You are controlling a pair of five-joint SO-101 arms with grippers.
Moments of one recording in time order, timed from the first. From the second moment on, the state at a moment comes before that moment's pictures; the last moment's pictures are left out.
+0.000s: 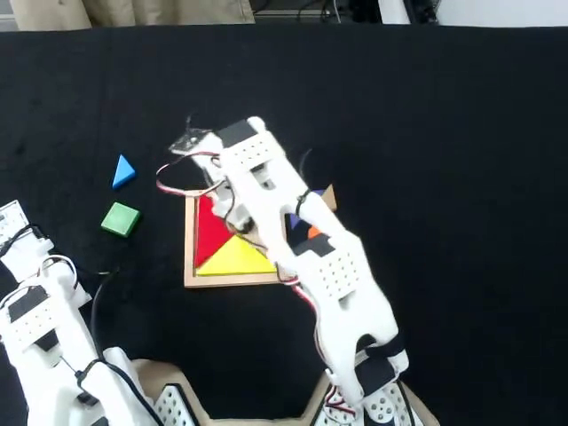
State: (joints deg) left arm -44.6 -44.1 75.6 38.8 -7.0; right arm -31.4 47.1 -34.1 92.7 22.5
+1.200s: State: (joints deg) left arm -44.6 -44.1 75.6 38.8 -7.0; right arm -30.7 41.2 -25.5 78.0 22.4
